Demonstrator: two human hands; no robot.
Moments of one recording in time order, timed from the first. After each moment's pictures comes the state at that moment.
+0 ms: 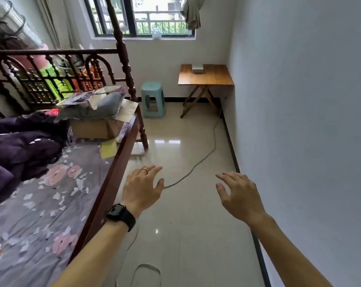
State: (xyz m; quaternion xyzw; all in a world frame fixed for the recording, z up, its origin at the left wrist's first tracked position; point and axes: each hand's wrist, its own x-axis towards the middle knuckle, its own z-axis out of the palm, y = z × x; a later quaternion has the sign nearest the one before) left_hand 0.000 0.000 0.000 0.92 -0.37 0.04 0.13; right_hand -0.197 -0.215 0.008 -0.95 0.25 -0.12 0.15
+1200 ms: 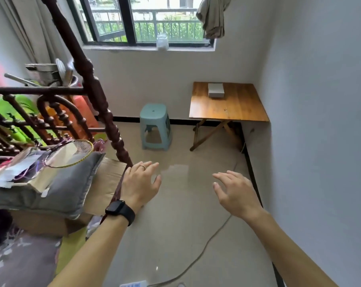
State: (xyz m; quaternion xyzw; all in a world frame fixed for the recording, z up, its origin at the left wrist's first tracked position) left_hand 0.641 -0.411 0.005 0.94 -0.31 0.03 0.13; right_hand 0.459 -0.639 -0.003 -0.96 0.22 -0.09 0.16
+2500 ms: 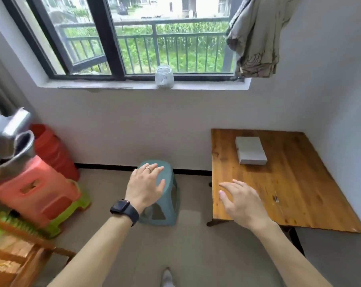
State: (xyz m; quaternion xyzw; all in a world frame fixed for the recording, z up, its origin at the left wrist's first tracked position) left_hand 1.386 -0.828 -0.009 0.94 -0.33 0.01 0.11; right_hand 1.186 -1.050 -0.022 -0.95 0.23 -0.06 0.20
